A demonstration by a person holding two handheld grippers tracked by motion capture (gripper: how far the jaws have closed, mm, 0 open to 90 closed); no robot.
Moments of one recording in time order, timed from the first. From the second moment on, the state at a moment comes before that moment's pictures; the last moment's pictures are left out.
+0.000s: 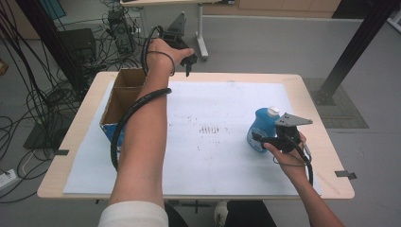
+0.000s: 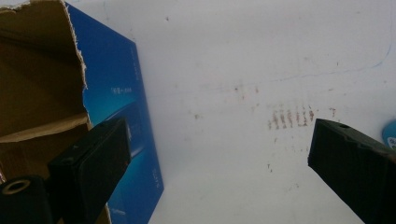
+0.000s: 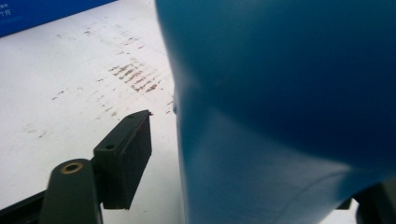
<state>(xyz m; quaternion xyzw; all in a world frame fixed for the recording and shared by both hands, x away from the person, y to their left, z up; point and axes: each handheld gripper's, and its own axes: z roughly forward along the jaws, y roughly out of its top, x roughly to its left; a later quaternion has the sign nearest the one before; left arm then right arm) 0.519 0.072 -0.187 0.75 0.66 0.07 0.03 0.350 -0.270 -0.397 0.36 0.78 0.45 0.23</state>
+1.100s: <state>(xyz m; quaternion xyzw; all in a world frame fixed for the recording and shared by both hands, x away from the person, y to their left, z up) 0.518 0.073 -0.187 0.75 0.66 0.07 0.03 0.351 -0.275 -0.403 0.37 0.77 0.46 0.24</state>
